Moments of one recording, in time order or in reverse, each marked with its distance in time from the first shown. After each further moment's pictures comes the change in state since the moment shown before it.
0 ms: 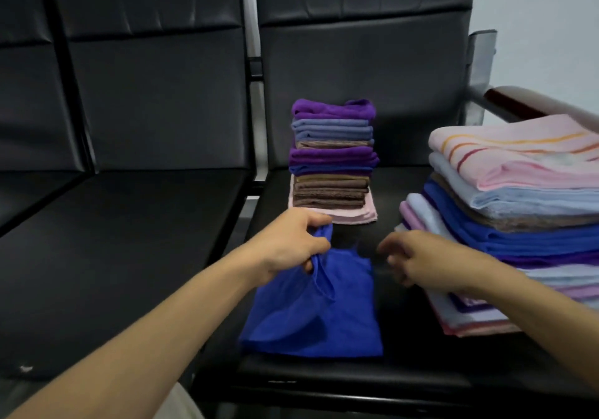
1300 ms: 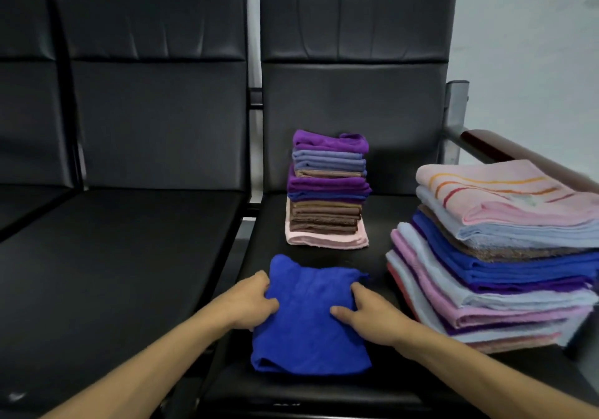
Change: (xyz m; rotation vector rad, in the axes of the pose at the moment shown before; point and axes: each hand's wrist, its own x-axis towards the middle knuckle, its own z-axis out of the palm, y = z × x) left_hand -0.014 -0.078 -0.025 0.374 -0.030 -0.255; right_hand 0.017 -0.032 0.072 0.301 0.062 0.094
